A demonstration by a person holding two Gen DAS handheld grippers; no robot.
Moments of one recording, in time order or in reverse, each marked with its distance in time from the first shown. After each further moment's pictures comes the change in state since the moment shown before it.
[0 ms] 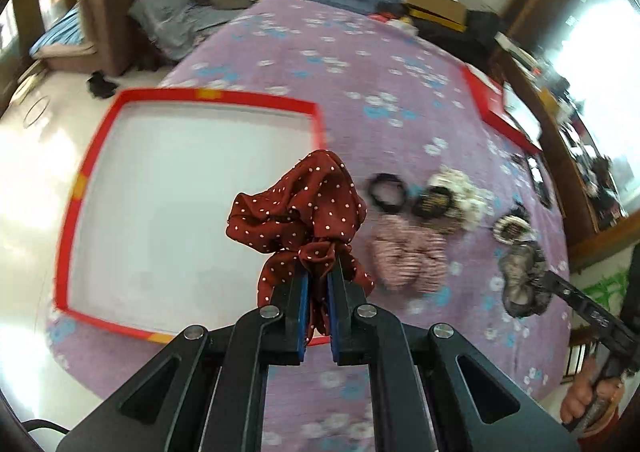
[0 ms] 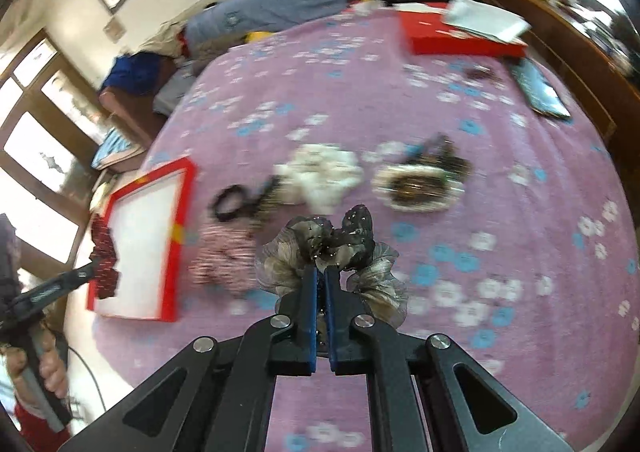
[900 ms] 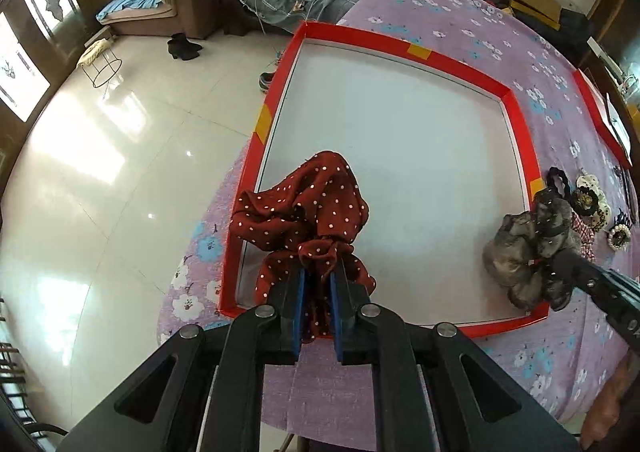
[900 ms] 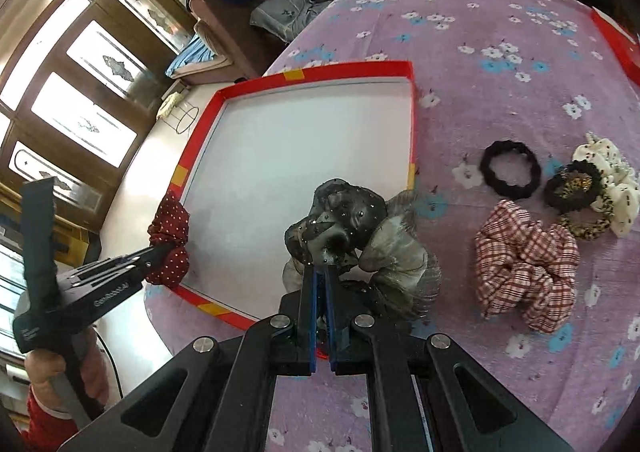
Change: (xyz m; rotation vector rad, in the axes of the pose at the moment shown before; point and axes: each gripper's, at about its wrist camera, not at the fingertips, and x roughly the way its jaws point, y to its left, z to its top) left arm 0.003 0.153 -0.019 -0.095 0.088 0.255; right arm 0.143 0.202 -0.014 -0.235 0.229 0.210
